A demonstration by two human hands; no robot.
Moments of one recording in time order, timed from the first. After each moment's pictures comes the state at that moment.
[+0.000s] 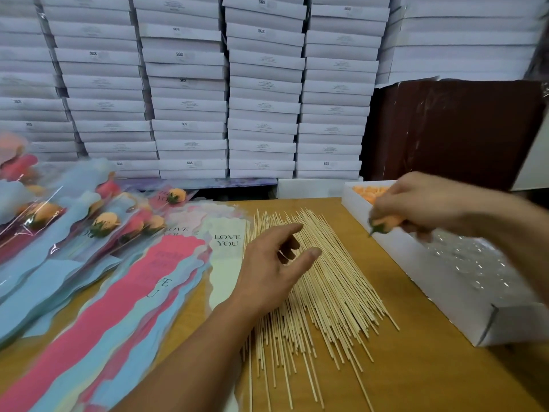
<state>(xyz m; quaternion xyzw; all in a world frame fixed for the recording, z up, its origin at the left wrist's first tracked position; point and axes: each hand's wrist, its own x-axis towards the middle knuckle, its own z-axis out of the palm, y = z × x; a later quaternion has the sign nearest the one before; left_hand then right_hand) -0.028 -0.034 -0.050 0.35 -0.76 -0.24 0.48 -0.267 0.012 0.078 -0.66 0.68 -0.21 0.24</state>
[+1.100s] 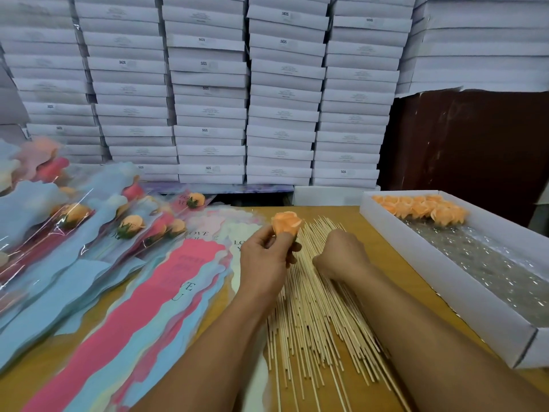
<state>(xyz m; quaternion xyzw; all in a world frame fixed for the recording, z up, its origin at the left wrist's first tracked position) -0.015 -0.054 -0.043 0.38 -0.52 -0.46 0.61 -0.161 -0.087 -0.041 -0.58 0.79 -0.21 0.04</state>
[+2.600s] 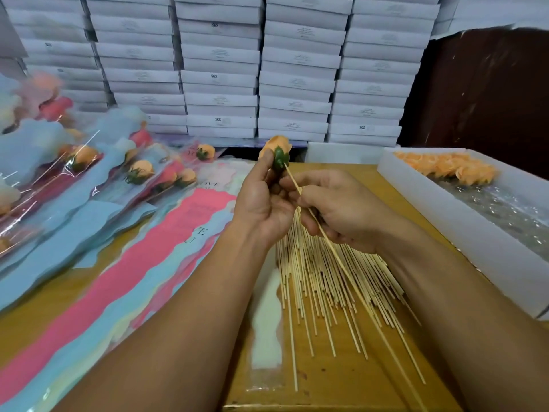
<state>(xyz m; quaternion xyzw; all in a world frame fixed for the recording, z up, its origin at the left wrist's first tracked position) 0.000 -0.065 -0.020 0.20 -0.20 -0.76 0.59 -0.115 -0.009 0.001 -0.68 0.45 -0.42 0.41</state>
